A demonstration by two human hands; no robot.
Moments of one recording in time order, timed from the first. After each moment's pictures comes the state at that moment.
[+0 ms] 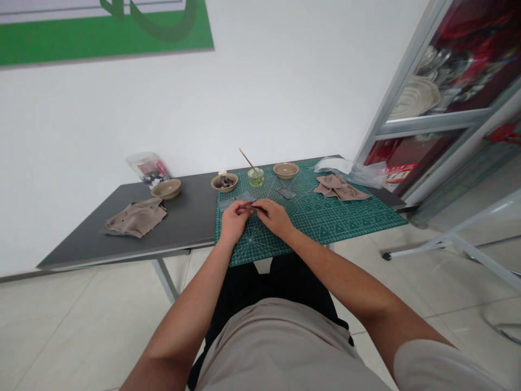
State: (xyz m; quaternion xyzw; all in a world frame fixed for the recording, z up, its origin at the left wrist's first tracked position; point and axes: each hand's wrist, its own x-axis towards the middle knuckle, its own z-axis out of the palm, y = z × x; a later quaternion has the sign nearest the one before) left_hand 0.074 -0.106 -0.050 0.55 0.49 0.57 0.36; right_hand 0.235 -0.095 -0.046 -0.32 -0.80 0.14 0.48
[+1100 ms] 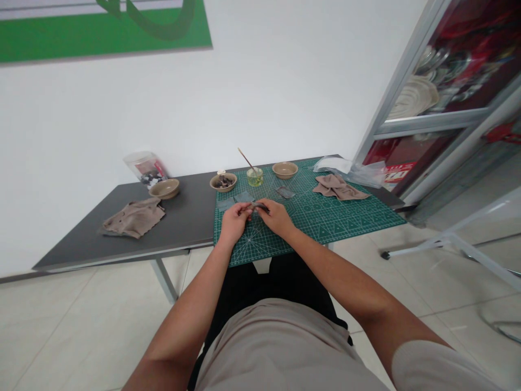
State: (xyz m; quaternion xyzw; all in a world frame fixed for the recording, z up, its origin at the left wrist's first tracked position) left_hand 0.075 -0.110 -0.043 0.59 0.53 0.51 0.34; right_hand 0.238 -0.094 -0.045 -0.39 -0.79 0.17 0.45
